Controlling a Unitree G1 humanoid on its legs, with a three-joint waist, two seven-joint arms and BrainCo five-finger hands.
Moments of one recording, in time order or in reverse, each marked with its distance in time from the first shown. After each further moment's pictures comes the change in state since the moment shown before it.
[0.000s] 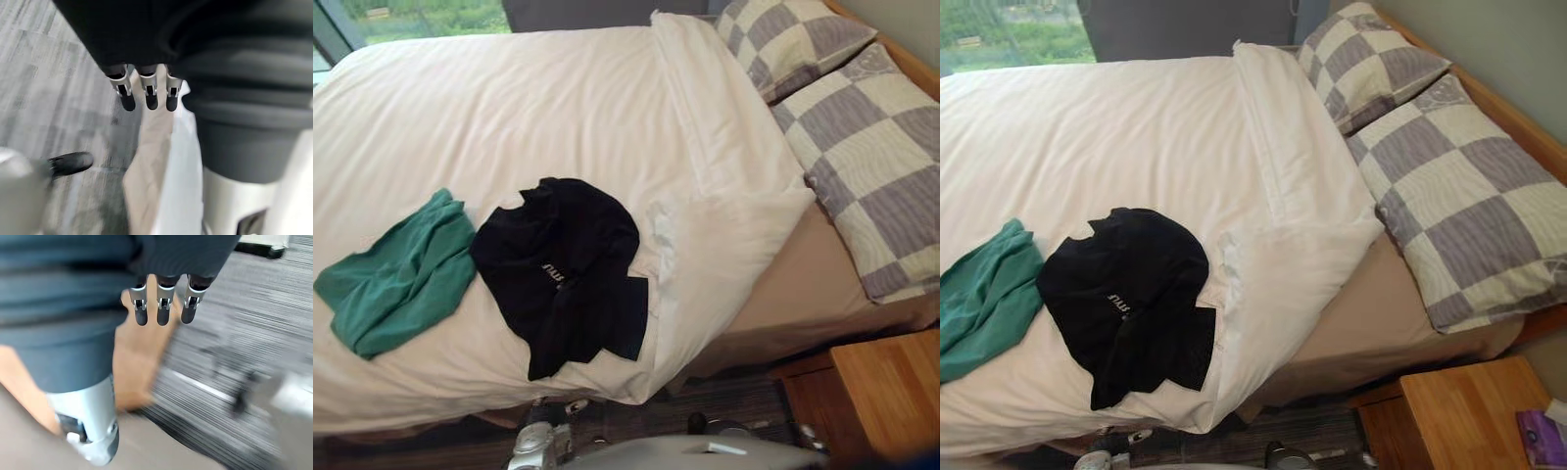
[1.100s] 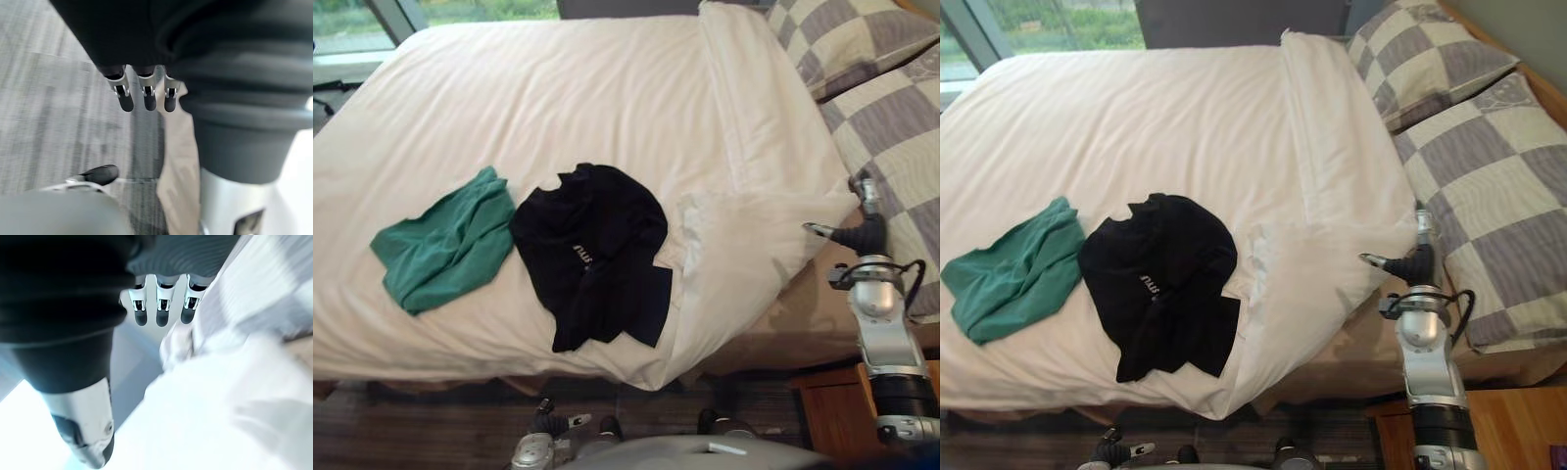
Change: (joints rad) left arm 0.097 0.041 -0.225 -0.031 0.019 -0.024 -0.002; right arm -0.313 -0.319 0.728 -0.739 -0.632 -0.079 -0.024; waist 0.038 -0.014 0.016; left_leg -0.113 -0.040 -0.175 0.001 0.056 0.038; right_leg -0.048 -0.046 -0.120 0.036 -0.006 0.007
